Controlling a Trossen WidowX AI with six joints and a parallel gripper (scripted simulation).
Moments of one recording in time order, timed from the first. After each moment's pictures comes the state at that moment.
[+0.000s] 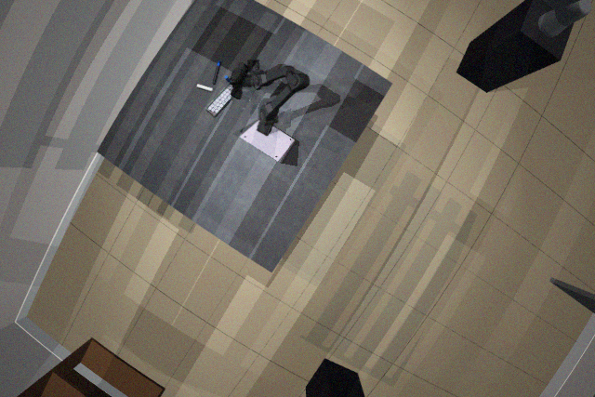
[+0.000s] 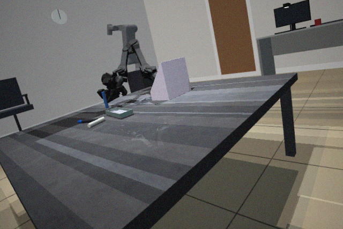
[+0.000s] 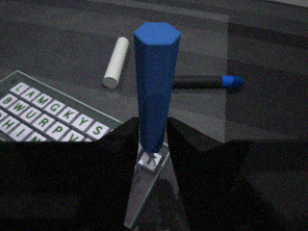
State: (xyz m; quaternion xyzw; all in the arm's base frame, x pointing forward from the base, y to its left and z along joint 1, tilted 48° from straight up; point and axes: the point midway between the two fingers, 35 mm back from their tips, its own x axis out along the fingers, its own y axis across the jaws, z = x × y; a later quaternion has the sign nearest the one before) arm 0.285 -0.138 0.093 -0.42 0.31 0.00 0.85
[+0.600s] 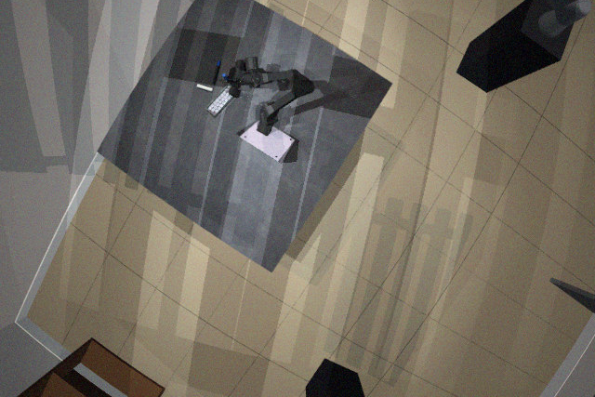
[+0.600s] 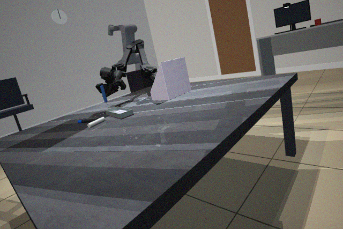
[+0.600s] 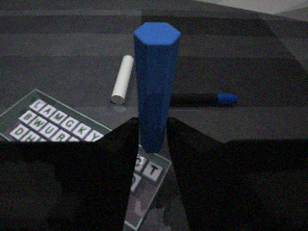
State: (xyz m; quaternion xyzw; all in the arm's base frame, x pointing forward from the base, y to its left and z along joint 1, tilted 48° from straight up) arm 0.287 -0.110 0.114 -0.42 0.32 0.01 0.85
